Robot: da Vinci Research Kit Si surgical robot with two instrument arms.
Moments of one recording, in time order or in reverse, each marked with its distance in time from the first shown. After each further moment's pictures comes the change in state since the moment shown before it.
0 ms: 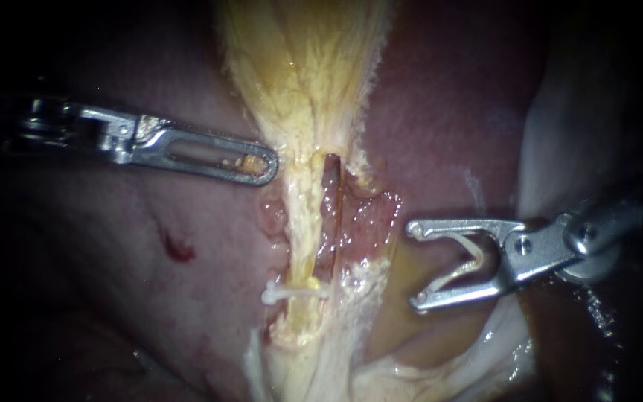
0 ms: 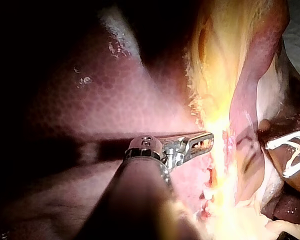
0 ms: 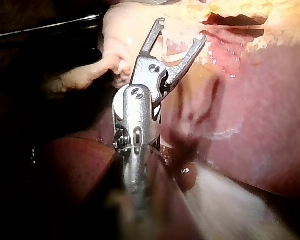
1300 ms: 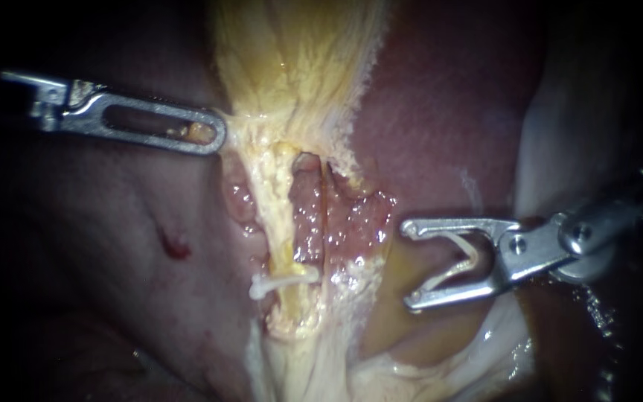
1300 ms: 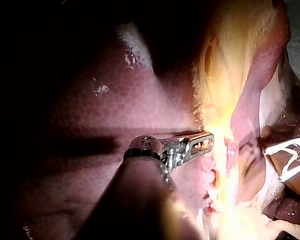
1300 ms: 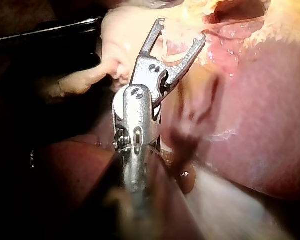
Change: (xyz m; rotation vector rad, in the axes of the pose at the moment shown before) right arm 0.000 0.000 0.002 -0.010 -0.001 0.001; left arm -0.003 -0.002 -0.008 0.004 -0.022 -0.021
